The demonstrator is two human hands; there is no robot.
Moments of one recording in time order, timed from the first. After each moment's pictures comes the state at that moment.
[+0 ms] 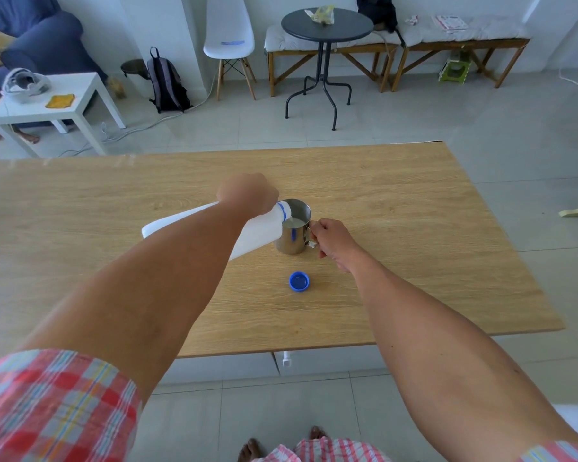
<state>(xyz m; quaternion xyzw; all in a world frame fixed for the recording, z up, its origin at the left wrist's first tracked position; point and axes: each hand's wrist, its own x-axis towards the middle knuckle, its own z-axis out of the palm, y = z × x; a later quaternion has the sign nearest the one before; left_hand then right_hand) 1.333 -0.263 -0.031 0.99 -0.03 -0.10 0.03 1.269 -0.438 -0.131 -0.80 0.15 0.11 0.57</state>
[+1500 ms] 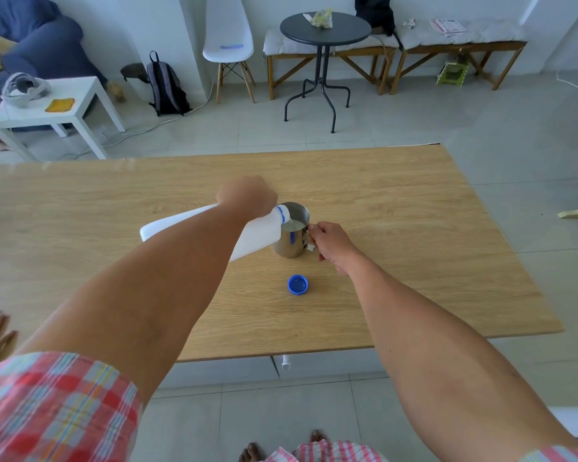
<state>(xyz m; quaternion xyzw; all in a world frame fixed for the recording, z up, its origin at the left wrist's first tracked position) 1.335 -0.266 -0.030 0.99 -0.03 -0.11 0.02 1.270 -0.440 -0.133 -0.81 0.14 0.10 0.56</state>
